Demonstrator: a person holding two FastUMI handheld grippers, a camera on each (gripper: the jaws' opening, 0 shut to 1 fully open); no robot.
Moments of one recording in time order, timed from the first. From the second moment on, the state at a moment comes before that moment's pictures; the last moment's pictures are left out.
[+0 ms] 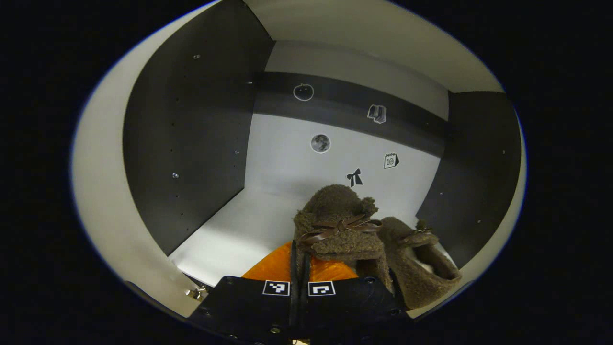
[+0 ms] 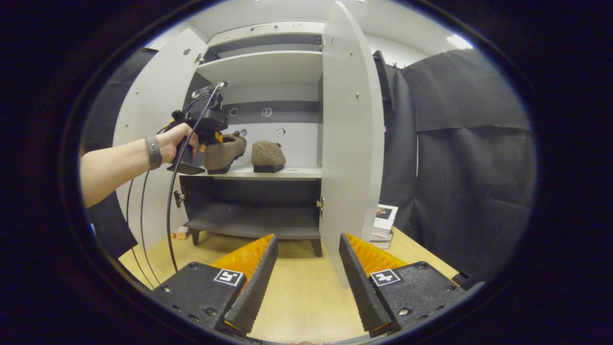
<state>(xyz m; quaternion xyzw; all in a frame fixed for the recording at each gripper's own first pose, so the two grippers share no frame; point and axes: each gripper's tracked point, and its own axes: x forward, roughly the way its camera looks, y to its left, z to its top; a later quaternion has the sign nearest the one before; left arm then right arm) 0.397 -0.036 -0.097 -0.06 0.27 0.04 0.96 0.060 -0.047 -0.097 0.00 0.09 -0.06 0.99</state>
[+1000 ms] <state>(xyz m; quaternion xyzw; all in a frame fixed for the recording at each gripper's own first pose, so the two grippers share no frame) 0.407 -0.024 -0.115 -0.01 0.35 0.05 0.94 0.071 -0.051 -0.106 0.01 0.10 -0.06 0.99</state>
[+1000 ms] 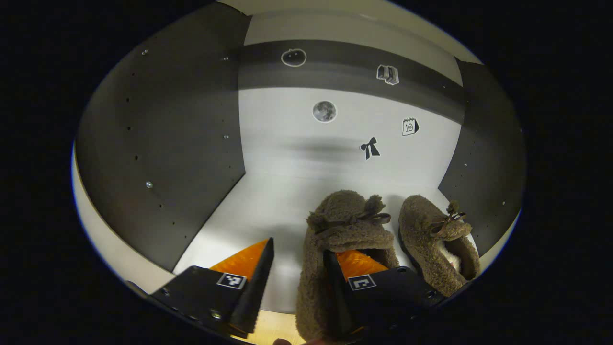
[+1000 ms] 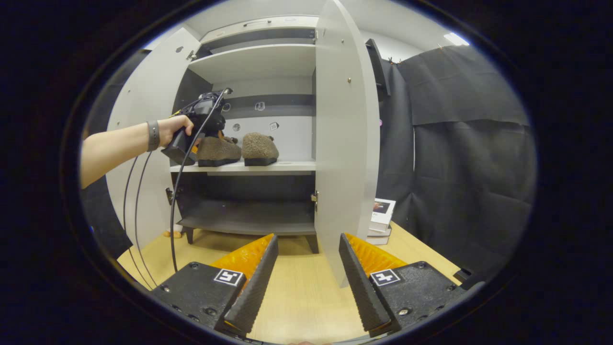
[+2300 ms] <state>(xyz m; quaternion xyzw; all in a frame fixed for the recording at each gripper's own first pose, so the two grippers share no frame) 0.114 -0.035 -0.022 -0.04 0.08 -0.06 0.99 0.046 -0.032 -0.059 0.02 0.05 -0.02 1.00</state>
